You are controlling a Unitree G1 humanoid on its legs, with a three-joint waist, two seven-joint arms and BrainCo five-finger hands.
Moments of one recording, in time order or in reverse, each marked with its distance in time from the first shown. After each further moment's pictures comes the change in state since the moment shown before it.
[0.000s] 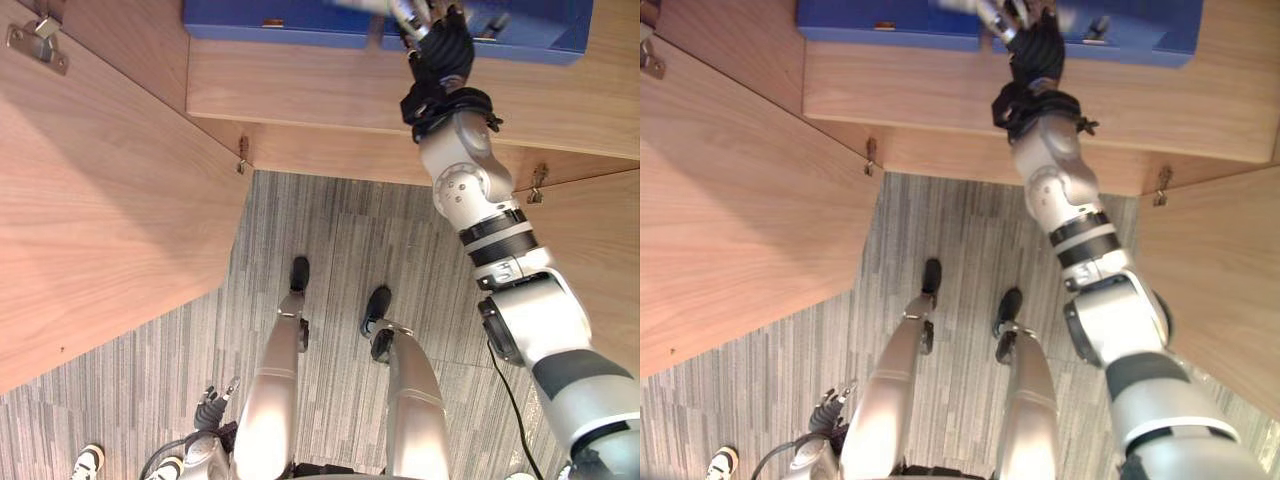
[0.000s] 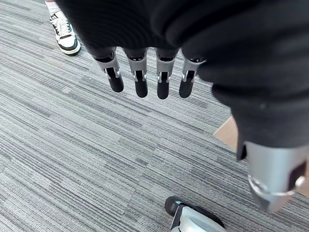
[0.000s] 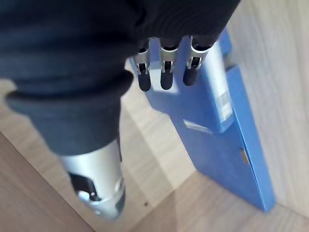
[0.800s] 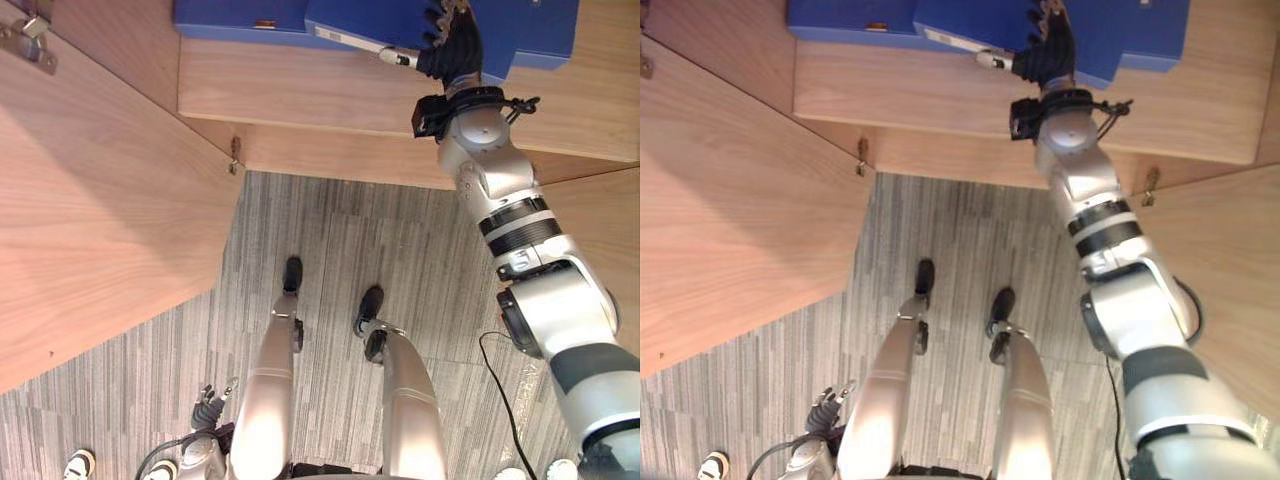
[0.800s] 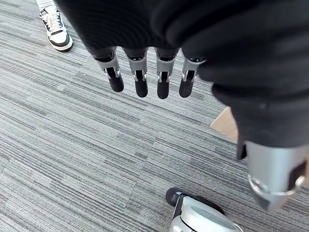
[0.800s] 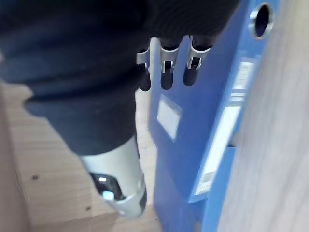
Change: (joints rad) left arm 0.012 0.025 -0.024 -0.001 0.000 -0.026 0.002; right arm 0.007 -0.081 -0.008 -0.088 -0.472 0.082 -0.040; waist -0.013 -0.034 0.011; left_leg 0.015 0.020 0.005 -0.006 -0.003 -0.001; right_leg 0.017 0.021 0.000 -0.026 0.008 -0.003
